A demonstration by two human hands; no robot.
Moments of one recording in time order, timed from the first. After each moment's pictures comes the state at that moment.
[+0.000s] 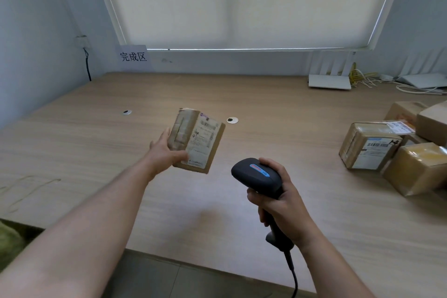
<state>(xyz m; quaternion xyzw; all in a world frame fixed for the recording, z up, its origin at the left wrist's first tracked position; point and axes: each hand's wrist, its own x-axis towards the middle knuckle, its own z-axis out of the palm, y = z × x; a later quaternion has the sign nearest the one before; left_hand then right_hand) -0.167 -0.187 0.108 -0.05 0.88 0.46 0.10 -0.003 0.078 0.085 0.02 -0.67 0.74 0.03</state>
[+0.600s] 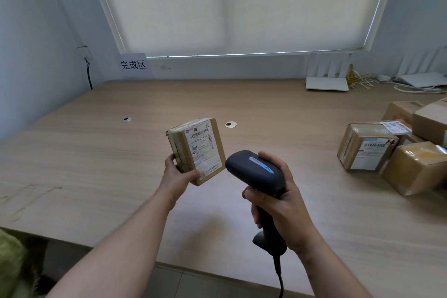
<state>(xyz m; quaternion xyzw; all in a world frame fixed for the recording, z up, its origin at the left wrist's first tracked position) -0.119 -0.137 0.082 -0.08 0.79 0.60 0.05 0.011 0.073 0.108 0.07 -0.58 0.81 0.06</state>
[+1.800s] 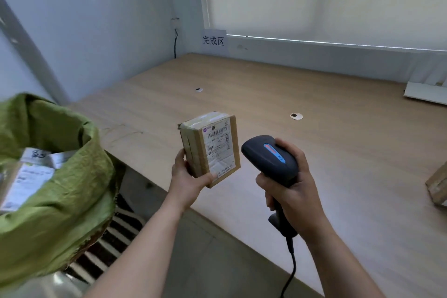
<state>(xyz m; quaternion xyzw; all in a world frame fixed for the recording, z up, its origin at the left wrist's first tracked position) -0.017 -0.212 0.066 -0.15 0.78 0.59 -0.11 -0.001 0.017 0.115 0.15 -0.64 0.75 0.00</state>
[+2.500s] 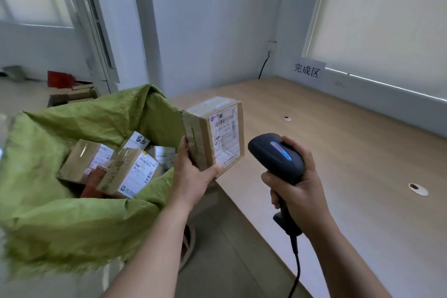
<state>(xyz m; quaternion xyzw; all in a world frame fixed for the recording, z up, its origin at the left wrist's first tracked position) 0.024 -0.452 0.104 -0.23 0.73 0.56 -0.33 -0.039 -0.242 0.152 0.30 -0.64 0.70 -0.07</state>
